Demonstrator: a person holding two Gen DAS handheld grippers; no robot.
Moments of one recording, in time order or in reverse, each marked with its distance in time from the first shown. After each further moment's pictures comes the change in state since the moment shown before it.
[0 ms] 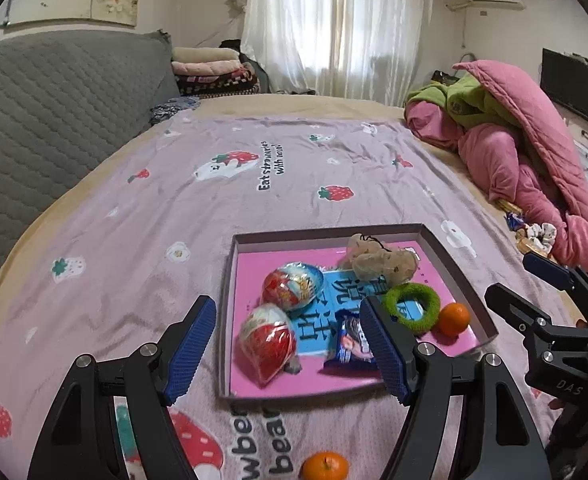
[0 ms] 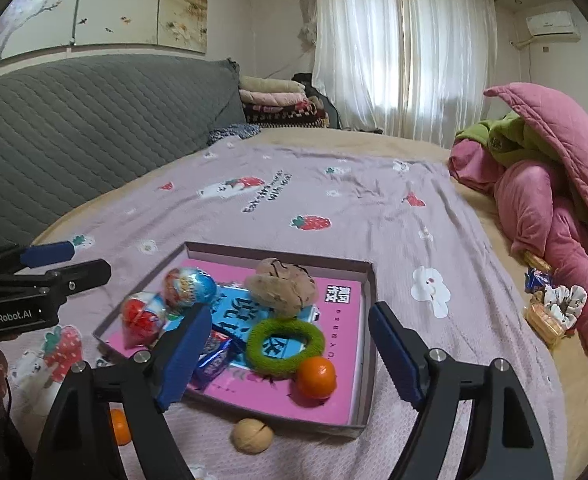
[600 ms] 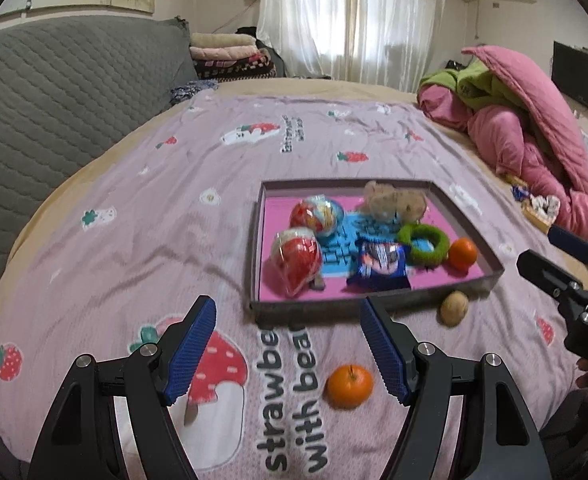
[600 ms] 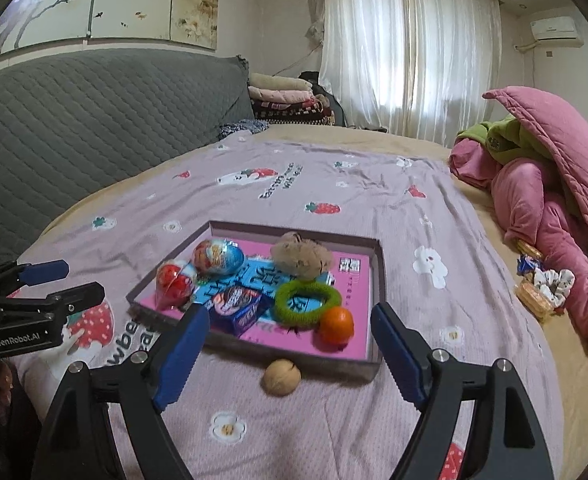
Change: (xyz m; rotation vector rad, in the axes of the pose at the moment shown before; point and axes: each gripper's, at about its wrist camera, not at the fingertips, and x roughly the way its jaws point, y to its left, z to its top) left arm -0.035 0.012 -0.070 -0.008 0.055 0.054; right arm -0.045 0.023 -0.035 -0.014 0.022 -0.003
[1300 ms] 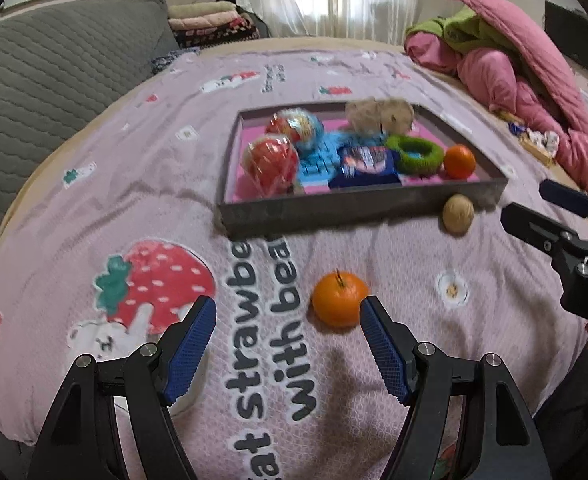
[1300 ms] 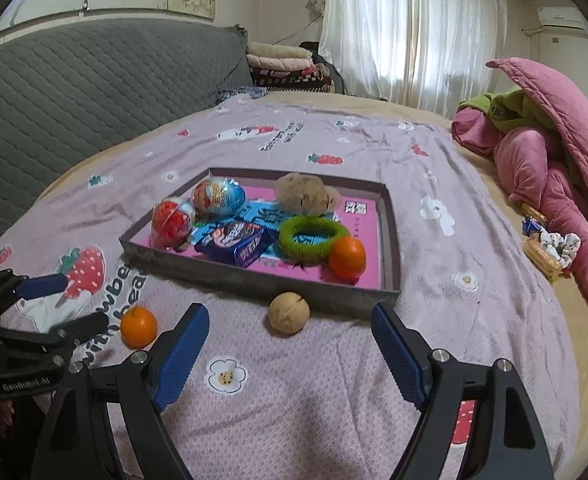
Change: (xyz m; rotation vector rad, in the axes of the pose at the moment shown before) left arm 0.027 -0.022 -0.061 0.076 0.140 0.000; right arm 0.022 0.009 -0.045 -0.011 0.119 -0.006
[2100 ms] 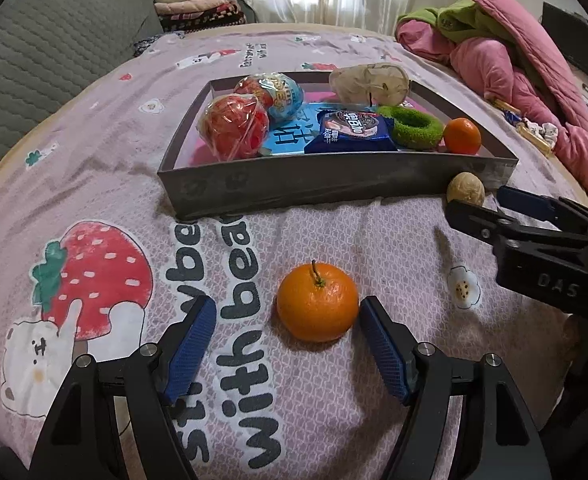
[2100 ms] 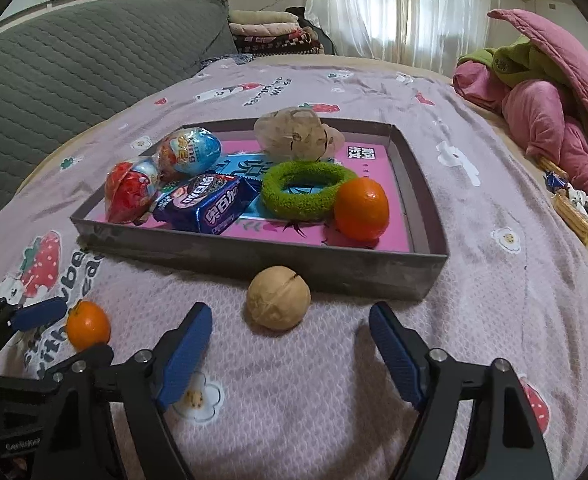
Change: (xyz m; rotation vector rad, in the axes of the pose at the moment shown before) left arm 0.049 -0.014 -0.001 -0.019 0.032 -0.069; right arm 0.072 -0.012 -0.010 0.071 0.113 -0.004
